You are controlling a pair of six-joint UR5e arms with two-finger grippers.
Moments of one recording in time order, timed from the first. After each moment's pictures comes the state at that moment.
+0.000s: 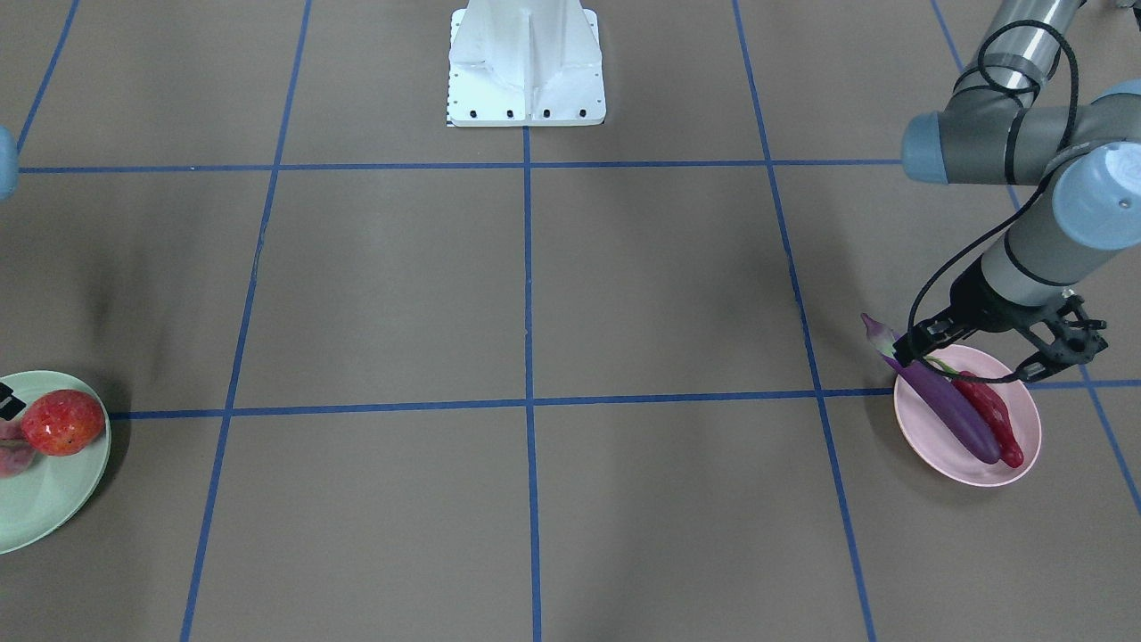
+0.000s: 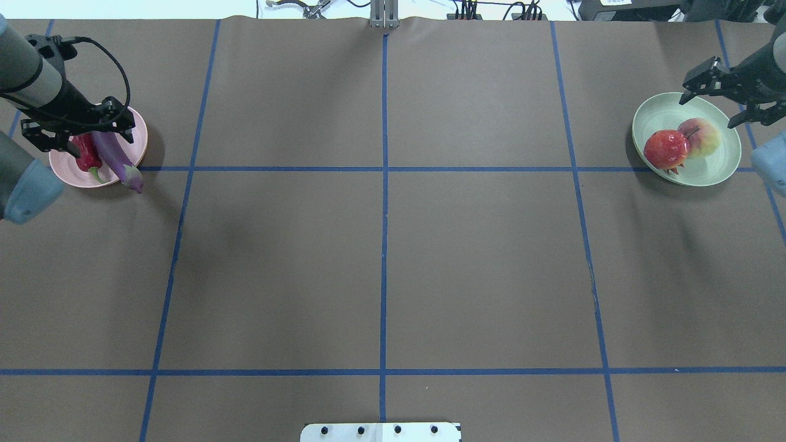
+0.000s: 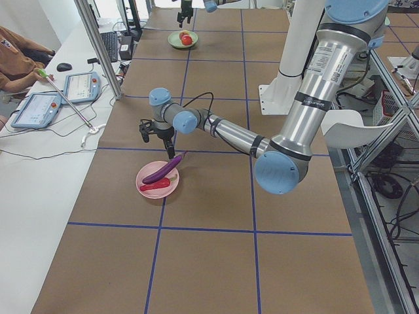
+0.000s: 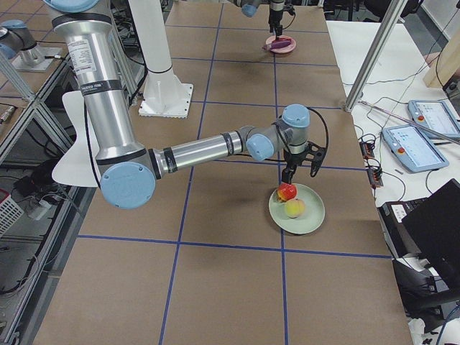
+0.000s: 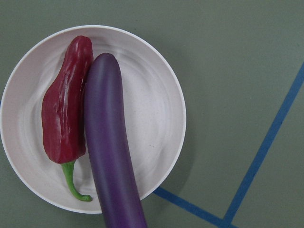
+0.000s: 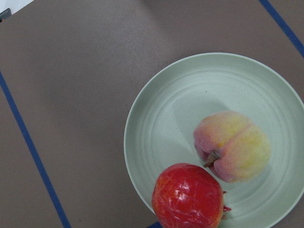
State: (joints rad) left arm -1.06 -1.86 -1.64 -1.70 -2.18 -0.98; right arm 1.24 -1.34 1.61 -1.36 2.20 1.00
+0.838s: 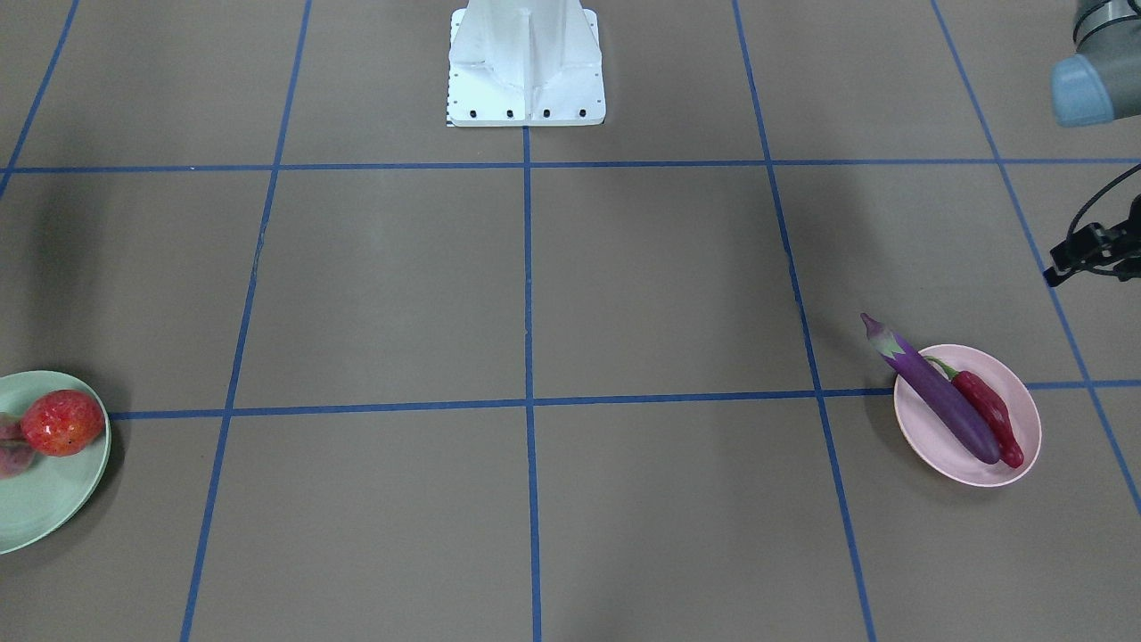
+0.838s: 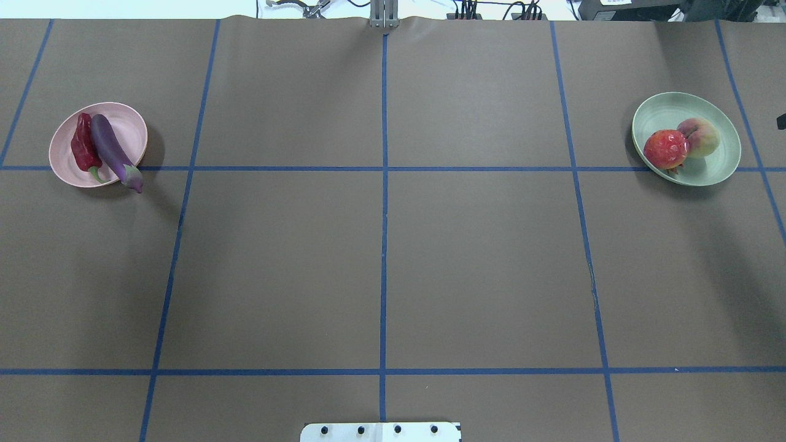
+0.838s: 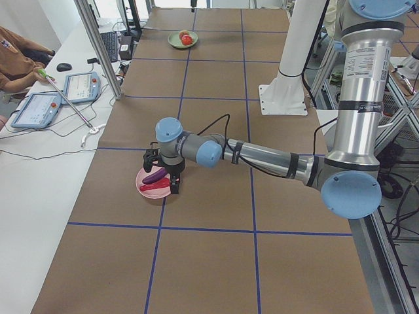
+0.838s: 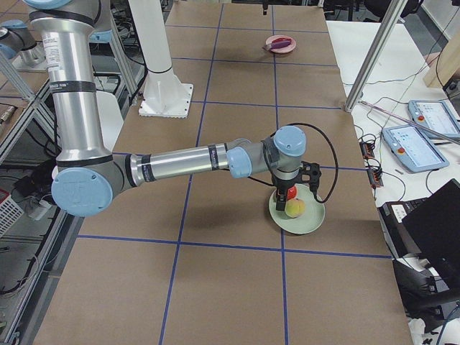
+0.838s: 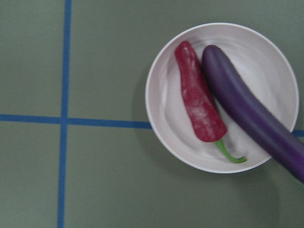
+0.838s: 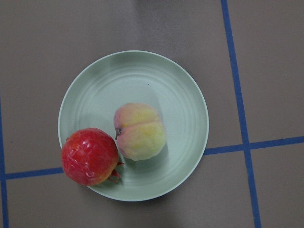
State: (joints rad) left arm -1.37 -1.57 -1.72 -1.70 -2.33 -0.37; right arm 1.44 -1.50 1.68 -1.48 2.37 0.40
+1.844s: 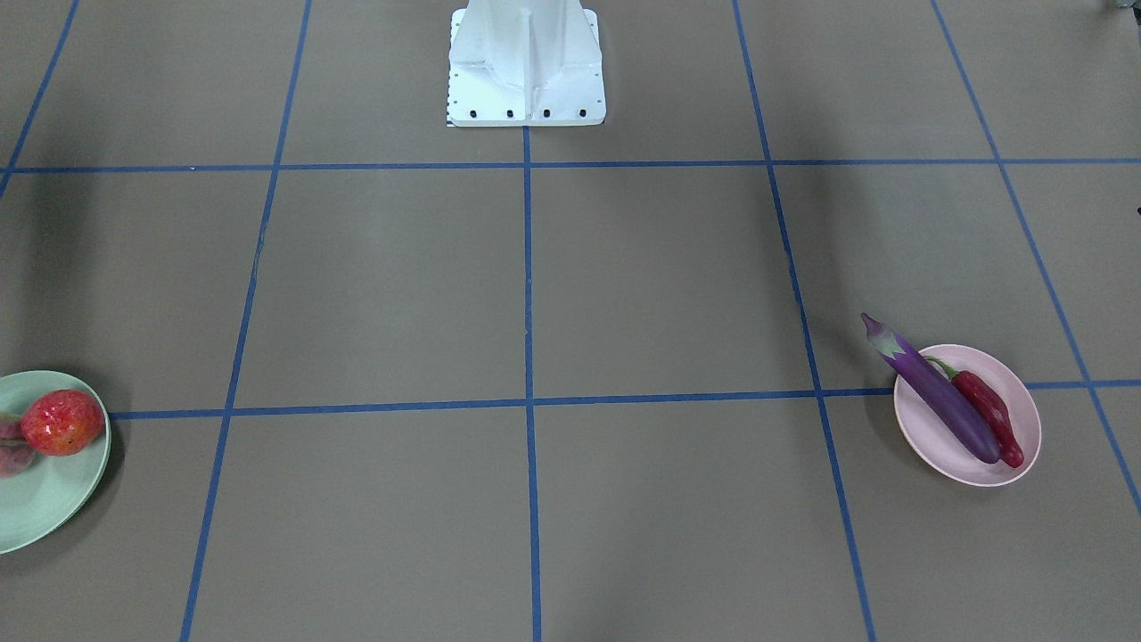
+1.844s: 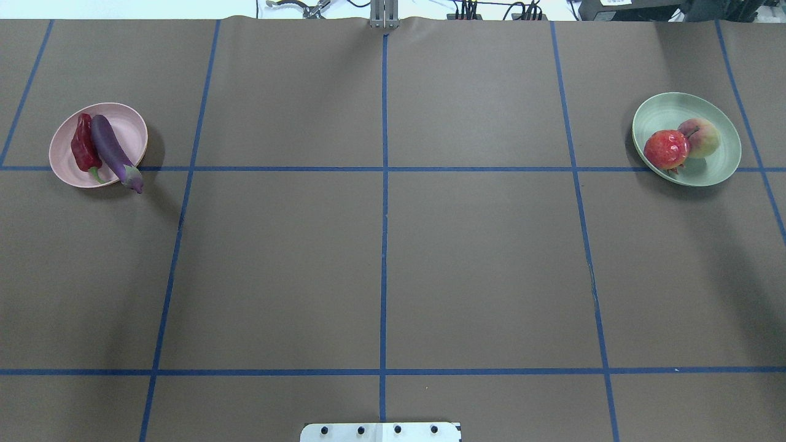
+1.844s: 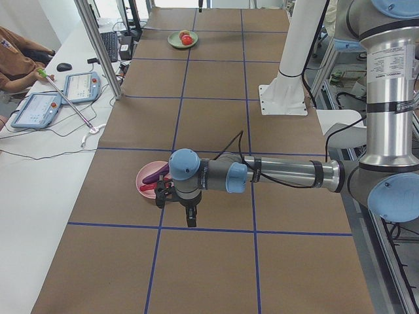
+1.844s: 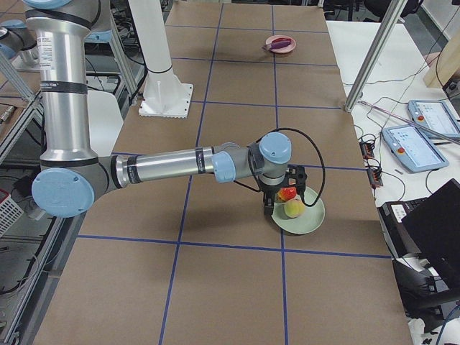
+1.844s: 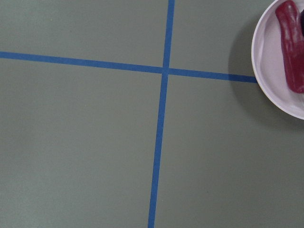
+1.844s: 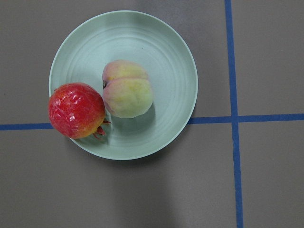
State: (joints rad) left arm -1.51 -1.47 -1.72 -1.58 -2.36 -0.20; right arm 1.43 -1.56 1.73 -1.52 2.39 0.25
